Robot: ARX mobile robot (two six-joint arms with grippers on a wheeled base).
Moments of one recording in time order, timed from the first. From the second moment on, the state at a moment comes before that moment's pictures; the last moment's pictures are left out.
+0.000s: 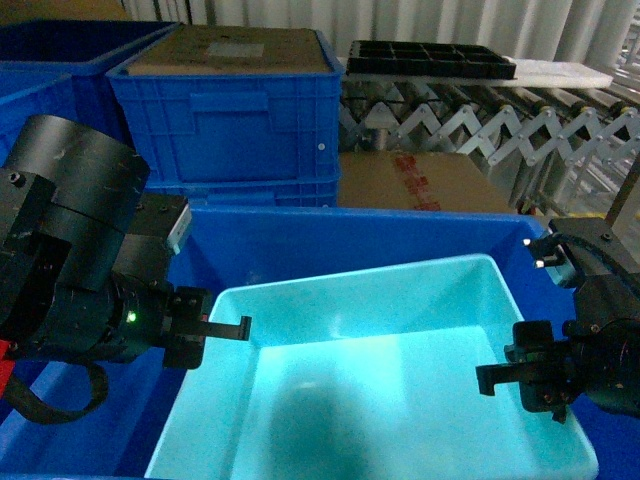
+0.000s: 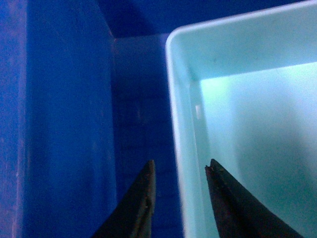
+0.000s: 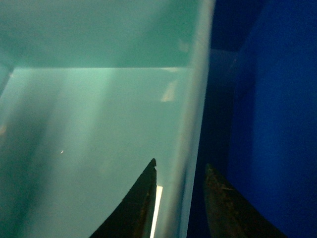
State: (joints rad) left arm -0.30 1.92 0.85 0.23 -0.16 -0.12; right arm 0.24 1.88 0.67 0.48 0.03 0.08
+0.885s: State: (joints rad) left arm -0.30 1.88 0.98 0.20 -0.11 -0.12; right arm 0.23 1.85 0.78 0.50 0.01 0.07
